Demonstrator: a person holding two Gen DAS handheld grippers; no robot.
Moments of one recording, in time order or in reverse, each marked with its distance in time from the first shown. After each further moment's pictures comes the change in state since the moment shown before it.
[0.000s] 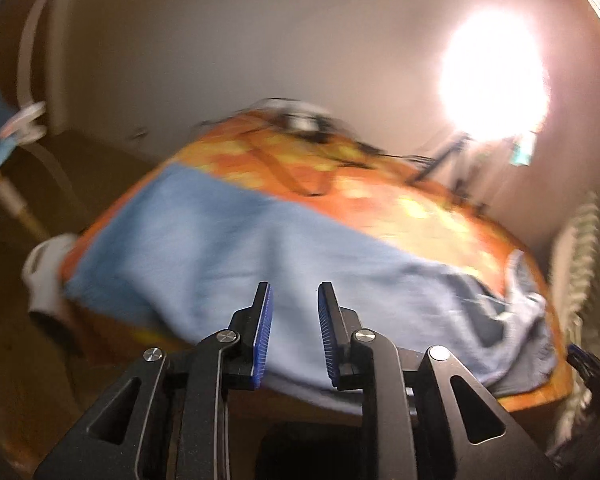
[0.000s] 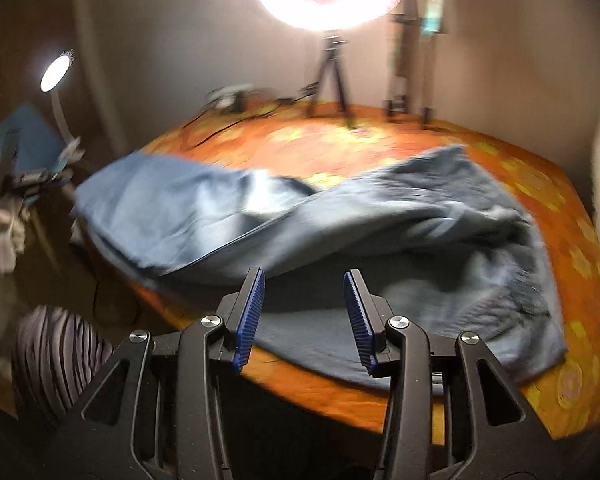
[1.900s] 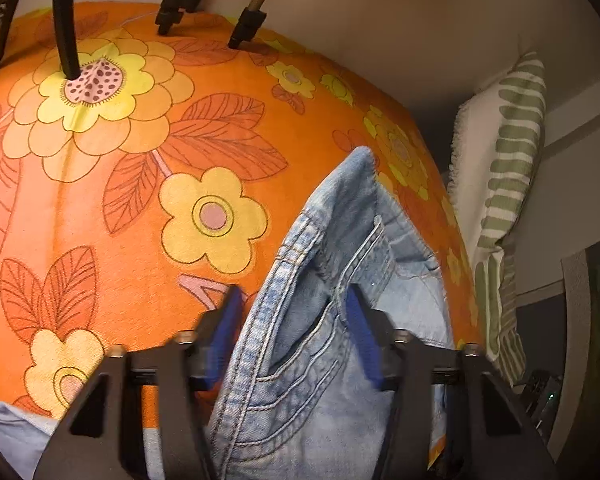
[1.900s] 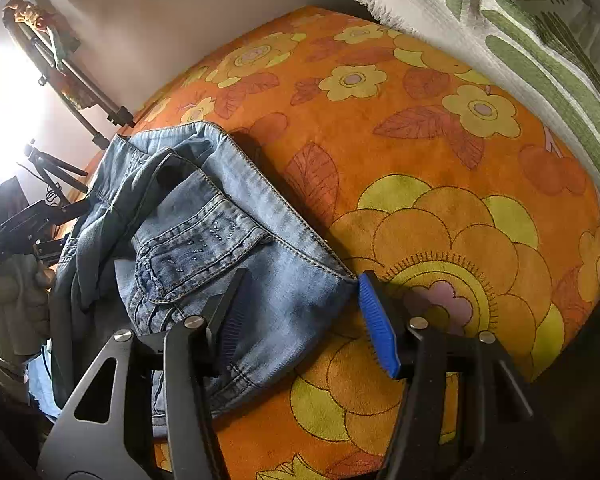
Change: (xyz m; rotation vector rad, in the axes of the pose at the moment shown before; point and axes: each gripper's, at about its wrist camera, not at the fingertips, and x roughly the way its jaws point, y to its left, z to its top) left arm 0.313 -0.395 -0.002 0.194 0.591 -0.478; right arm 0.014 -0.280 -0.077 0.772 0.094 -0.244
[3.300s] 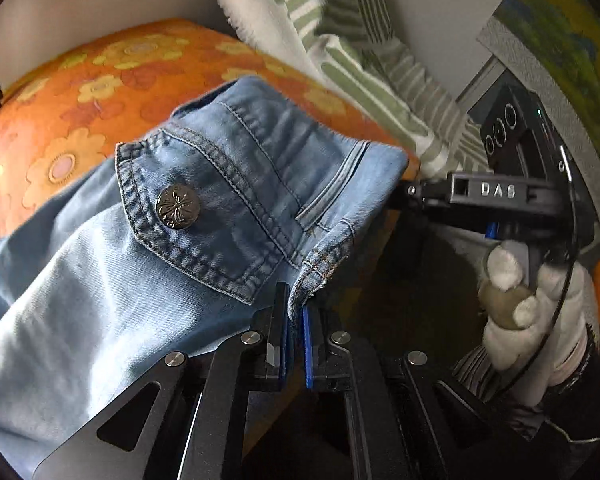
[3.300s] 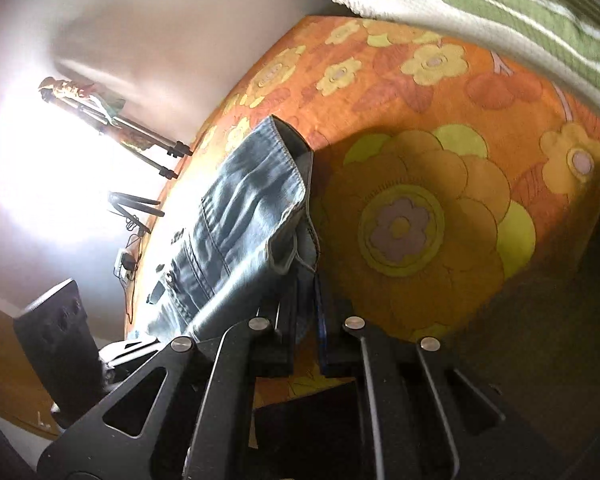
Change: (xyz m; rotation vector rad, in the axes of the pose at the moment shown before) left arm 0.029 -0.193 -0.199 0.653 0.212 -0.045; right arm -0.055 -0.067 -0.039 0.202 -0.004 0.324
